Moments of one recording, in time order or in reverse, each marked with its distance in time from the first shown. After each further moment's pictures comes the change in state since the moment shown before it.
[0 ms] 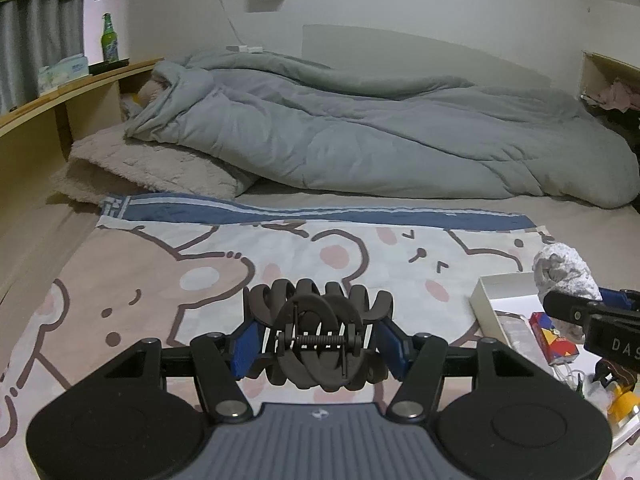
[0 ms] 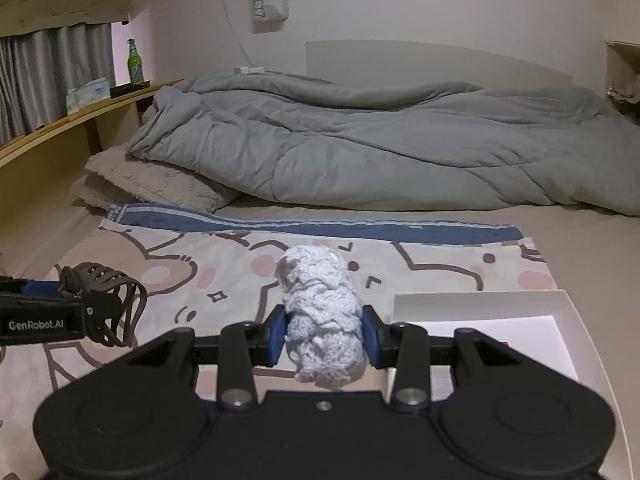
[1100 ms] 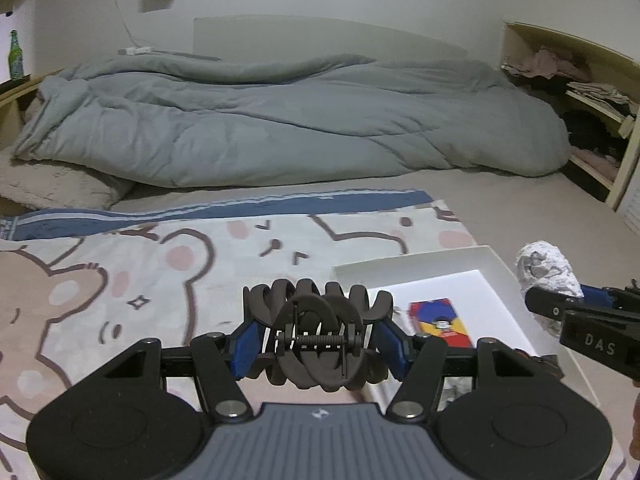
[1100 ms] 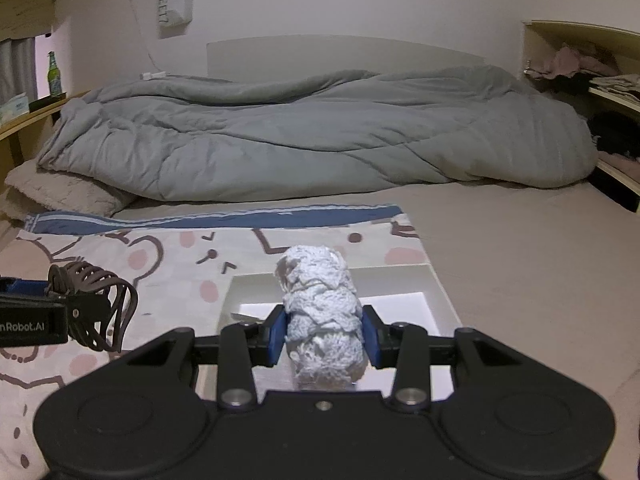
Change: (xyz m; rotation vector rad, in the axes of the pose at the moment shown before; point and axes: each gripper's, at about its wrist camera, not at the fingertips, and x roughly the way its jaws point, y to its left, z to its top) left arm 0.025 -0.147 -0.005 0.089 0.027 -0.202; right arm -0.024 -0.133 -0.026 0.077 0.005 -0.207
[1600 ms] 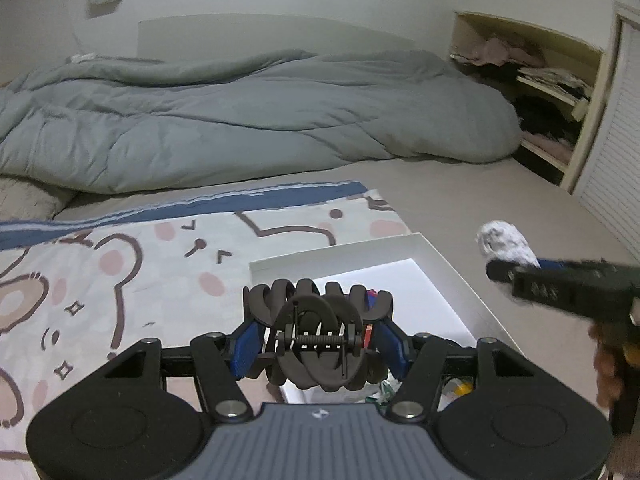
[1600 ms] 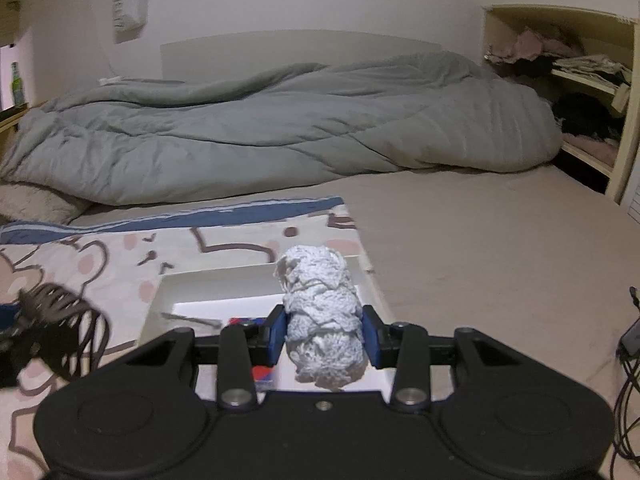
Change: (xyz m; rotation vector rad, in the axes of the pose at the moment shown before) left arm 0.004 -0.056 -0.007 0.061 0.006 -0.118; right arm 0.013 -0.067 -0.001 0.053 0.019 -0.087
